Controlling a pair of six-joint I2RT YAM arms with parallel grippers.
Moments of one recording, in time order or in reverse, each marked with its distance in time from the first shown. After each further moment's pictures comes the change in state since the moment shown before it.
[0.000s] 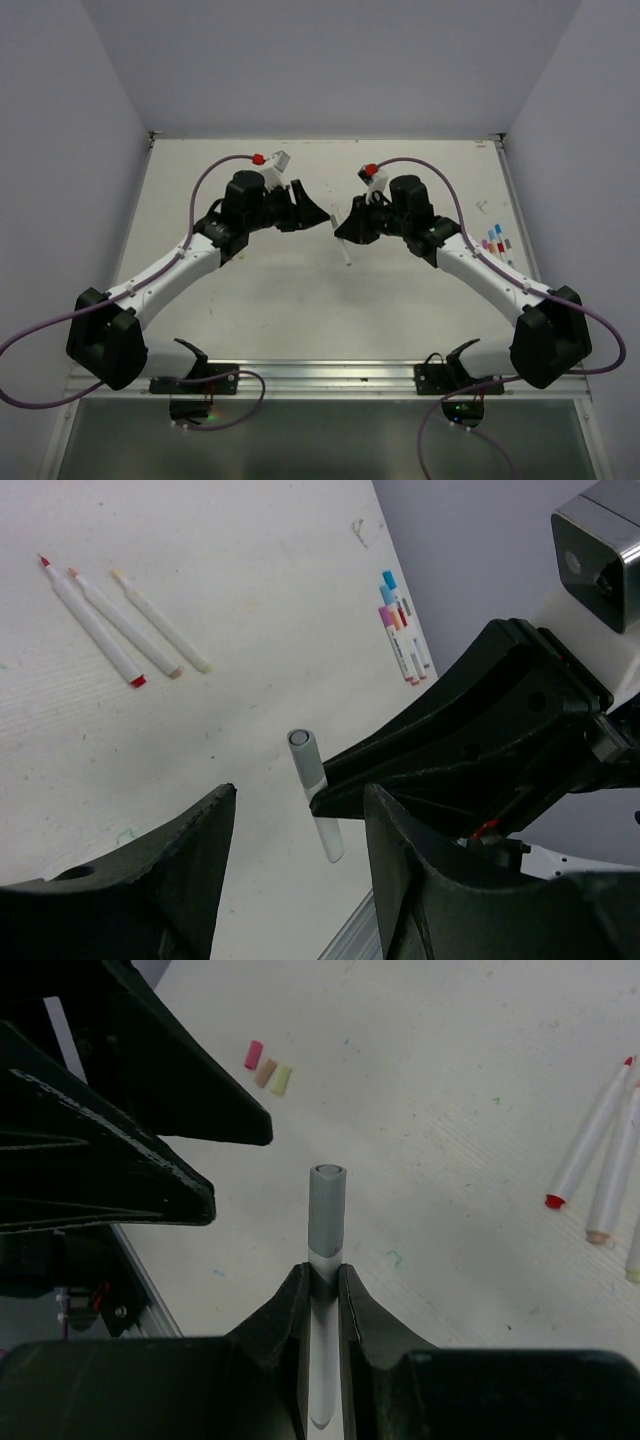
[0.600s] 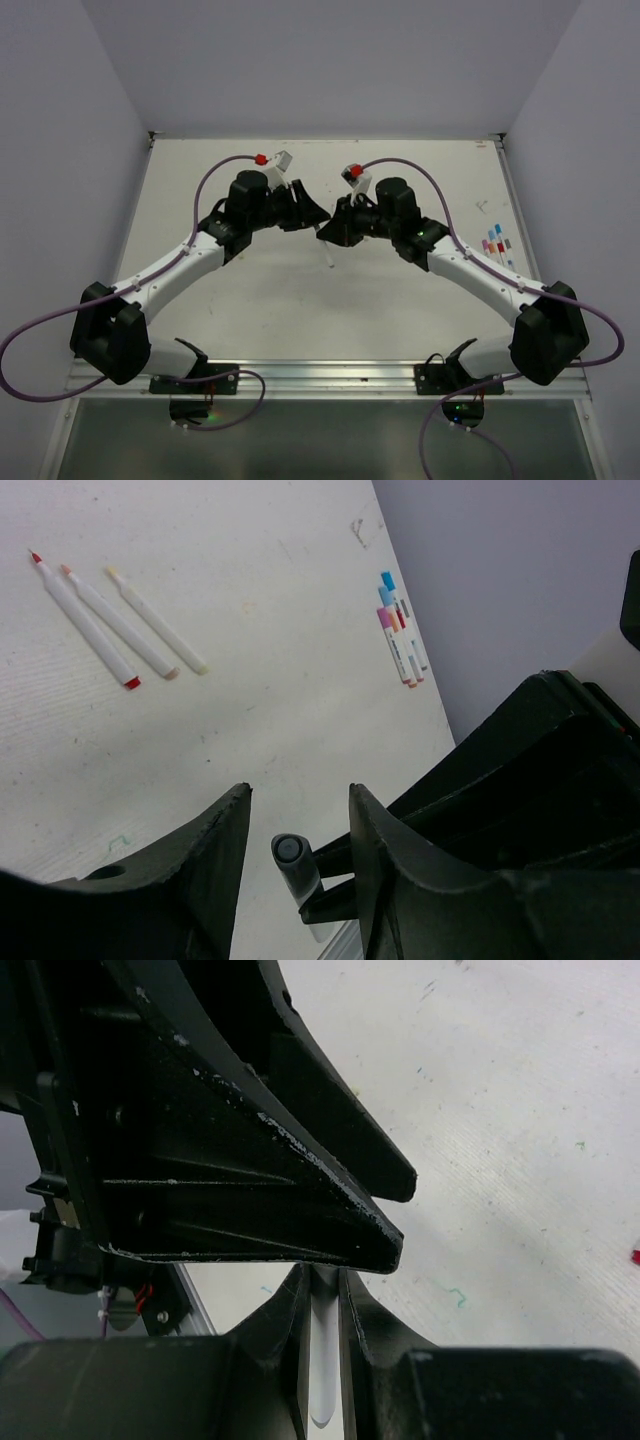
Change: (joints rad) left arm -0.007 0.035 0.000 0.042 0.003 -0.027; right arm 0.112 0.022 0.021 0.102 -0.006 0.063
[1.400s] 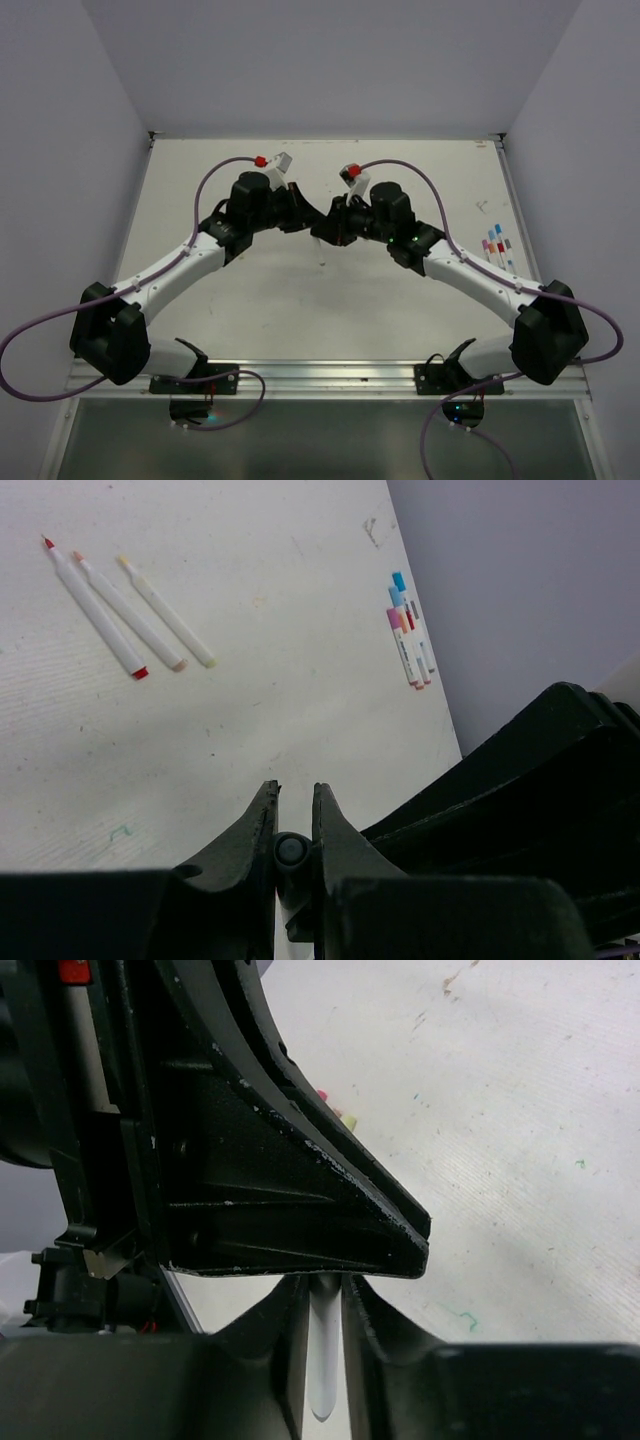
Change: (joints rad) left arm -0.006 -0.002 0.000 -0.023 -0.038 -0.017; right arm 0.055 0.005 -0.012 0.080 0.116 0.069
